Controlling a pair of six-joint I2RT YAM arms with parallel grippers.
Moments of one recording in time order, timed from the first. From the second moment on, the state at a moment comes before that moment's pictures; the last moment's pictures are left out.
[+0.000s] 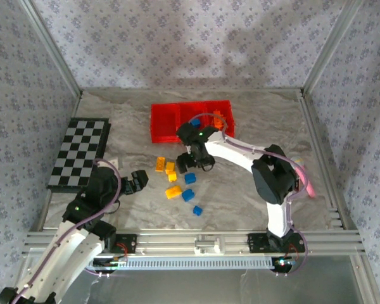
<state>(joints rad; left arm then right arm) -0.45 0.47 0.47 -0.62 0.01 -0.65 0.81 1.95 1.52 -0.92 -0.02 0.43</state>
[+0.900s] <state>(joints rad) -0.45 0.46 0.47 -0.62 0.01 -0.65 0.86 2.04 1.52 -0.92 -0.02 0.53</state>
